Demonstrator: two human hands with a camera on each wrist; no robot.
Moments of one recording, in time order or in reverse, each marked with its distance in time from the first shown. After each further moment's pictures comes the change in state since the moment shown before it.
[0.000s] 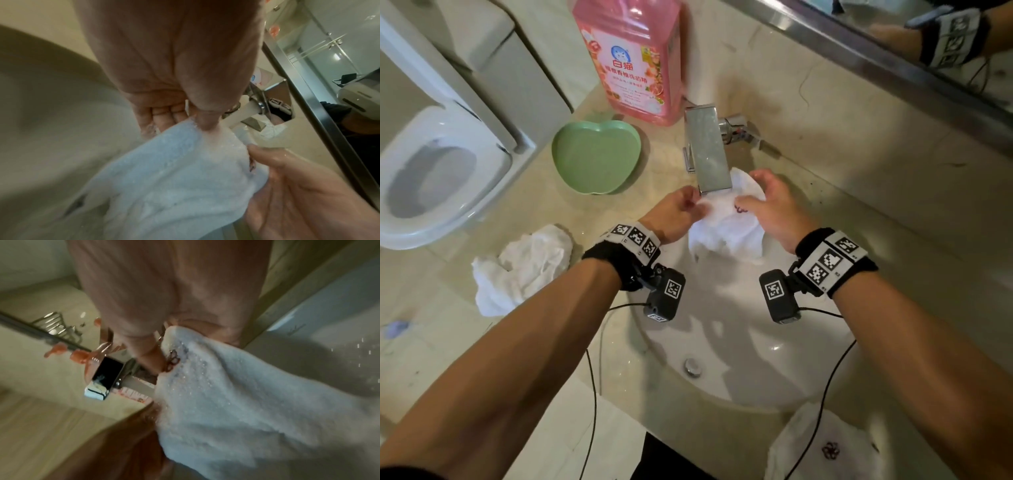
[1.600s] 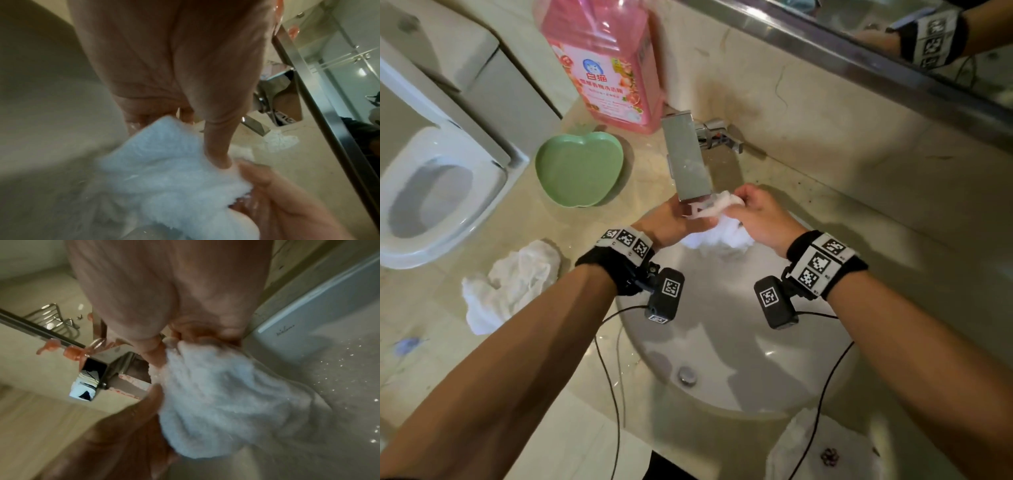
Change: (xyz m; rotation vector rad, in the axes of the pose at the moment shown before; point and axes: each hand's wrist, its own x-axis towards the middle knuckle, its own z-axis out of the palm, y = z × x) left_hand 0.005 0.015 0.012 -0.141 -0.101 0.021; right_hand 0.009 0.017 -0.009 -0.089 -0.085 0.061
